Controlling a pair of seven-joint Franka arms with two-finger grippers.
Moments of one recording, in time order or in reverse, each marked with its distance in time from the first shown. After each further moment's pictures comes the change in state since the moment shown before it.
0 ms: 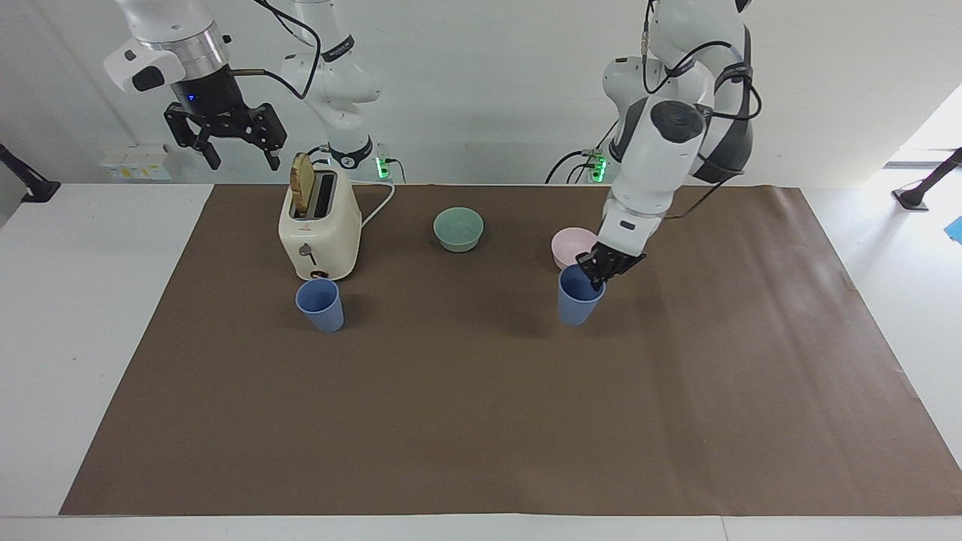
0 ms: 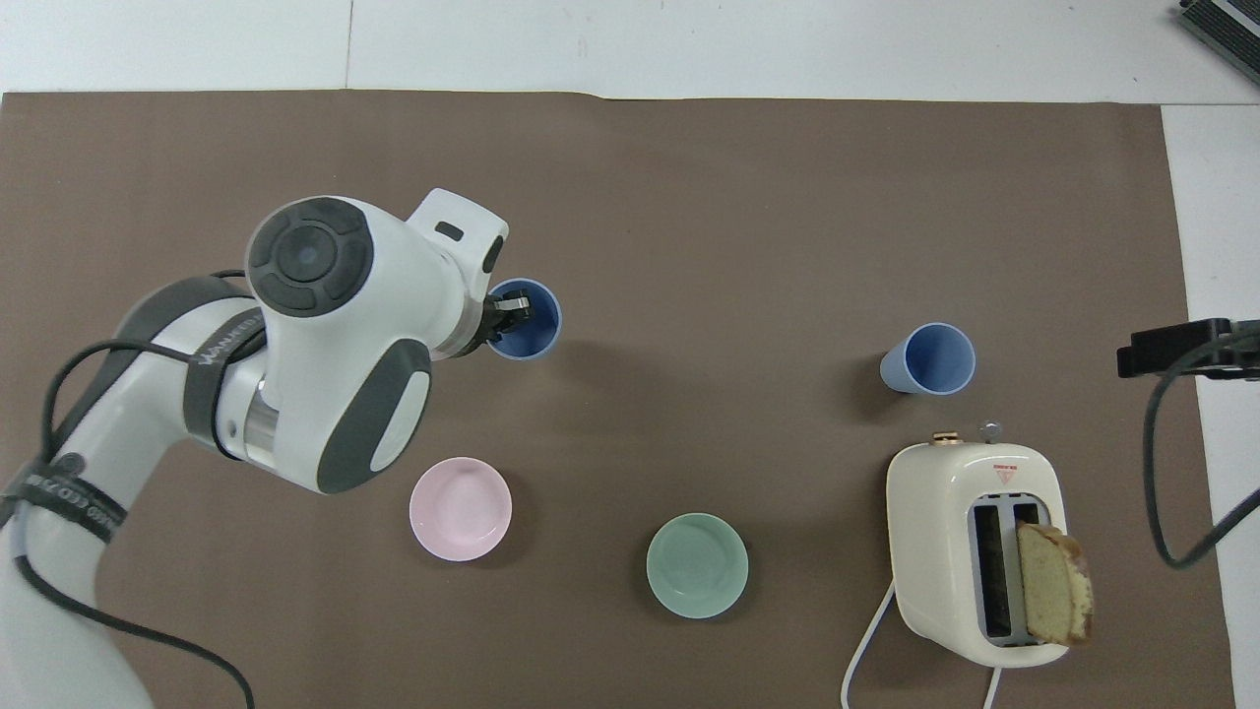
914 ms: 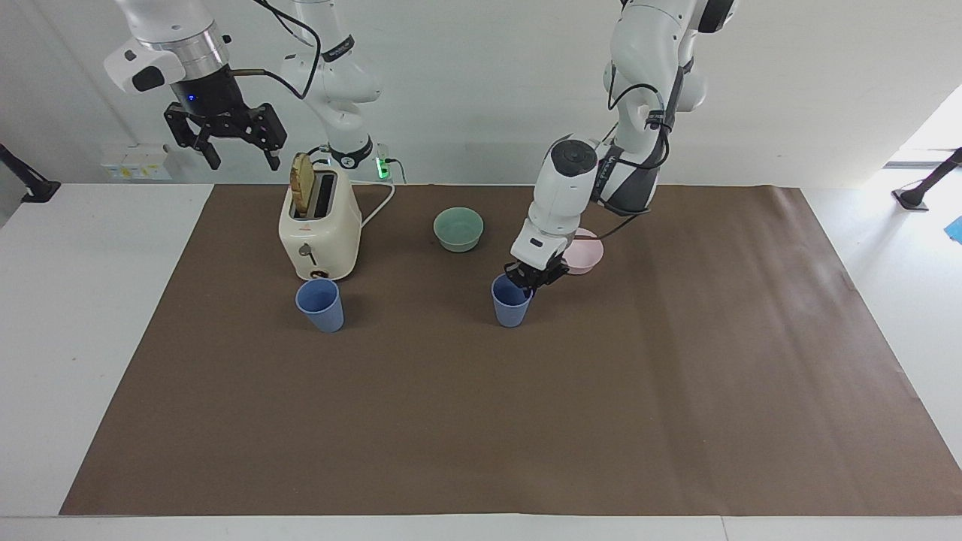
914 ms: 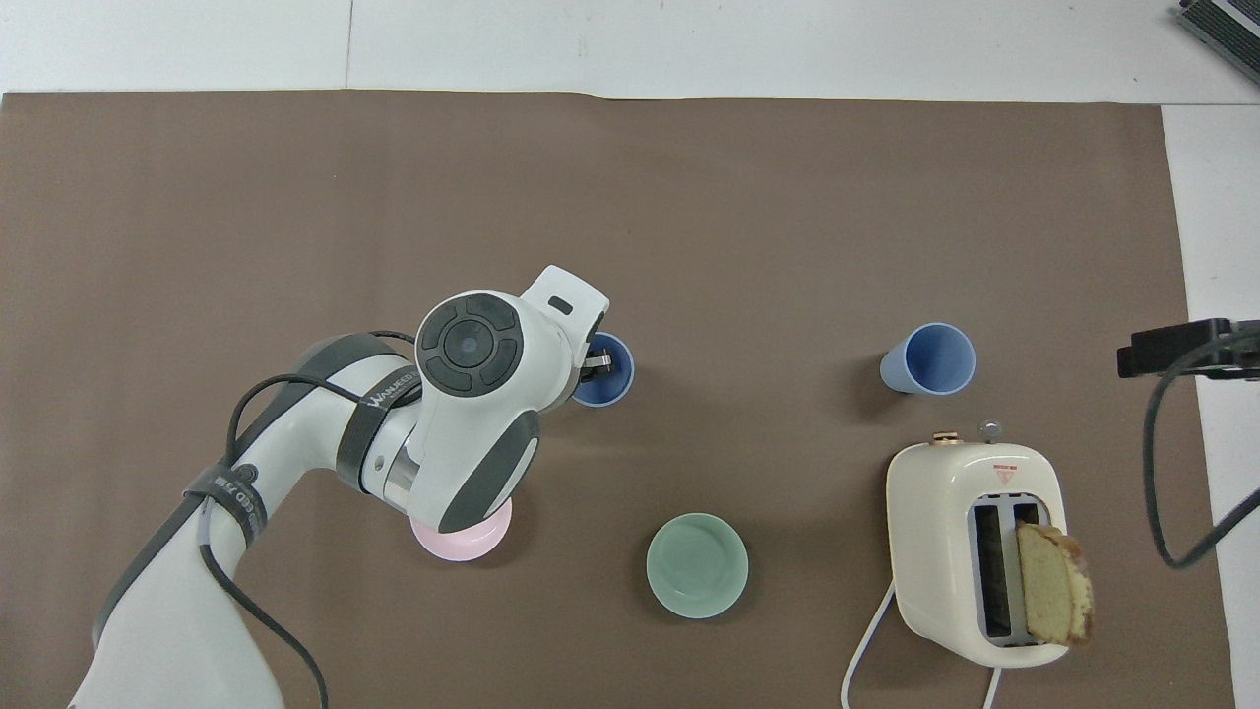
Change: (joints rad) left arm -0.078 0.027 0.003 -0.102 0.001 0.143 -0.009; right arm 0.000 0.000 0.000 0.000 0.000 0.000 0.000
